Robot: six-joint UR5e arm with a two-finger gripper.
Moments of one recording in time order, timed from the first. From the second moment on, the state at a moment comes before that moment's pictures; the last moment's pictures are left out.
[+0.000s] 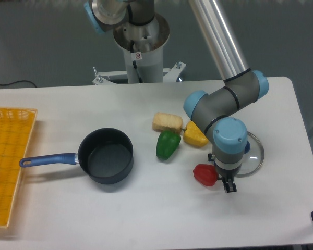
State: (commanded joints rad) arm 2.60 -2.23 -1.50 -0.87 1.66 2.03
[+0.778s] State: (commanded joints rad) arm 2.60 -2.22 -1.50 -0.87 1.71 2.00
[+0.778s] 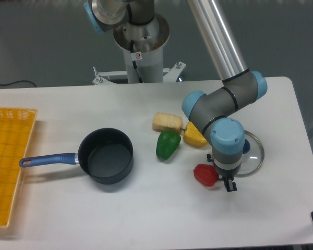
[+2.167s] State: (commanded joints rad) arm 2.53 -2.13 -1.59 -0.88 1.67 1.18
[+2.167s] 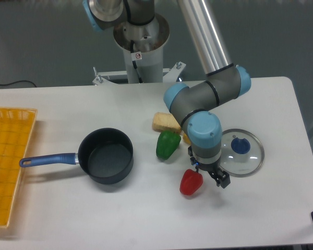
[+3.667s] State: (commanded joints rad) arm 2.47 -2.15 -1.55 -0.87 1.65 0.78
